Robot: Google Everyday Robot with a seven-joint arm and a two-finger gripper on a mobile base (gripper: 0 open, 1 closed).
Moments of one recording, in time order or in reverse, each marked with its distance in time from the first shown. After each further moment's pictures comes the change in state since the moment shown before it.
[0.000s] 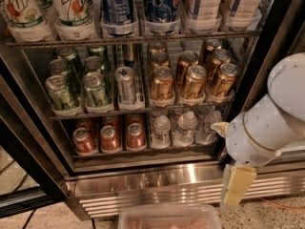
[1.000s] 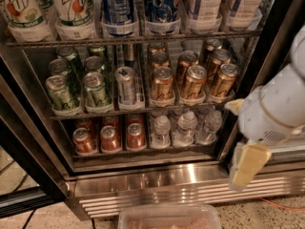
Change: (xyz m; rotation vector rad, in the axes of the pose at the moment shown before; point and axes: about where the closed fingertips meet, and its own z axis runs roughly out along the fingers) arm -0.004 -0.027 -0.058 0.090 0.036 0.062
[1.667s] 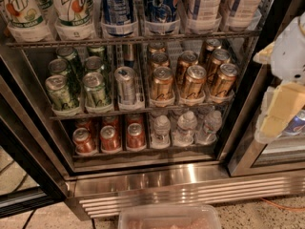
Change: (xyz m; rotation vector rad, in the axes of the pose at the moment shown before) arm 0.001 -0.054 -0.098 0.075 0.062 0.069
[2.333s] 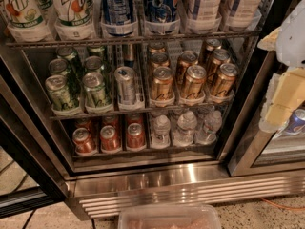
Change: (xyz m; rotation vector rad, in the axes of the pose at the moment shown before) arm -0.002 -0.011 -0.022 0.045 0.014 -0.012
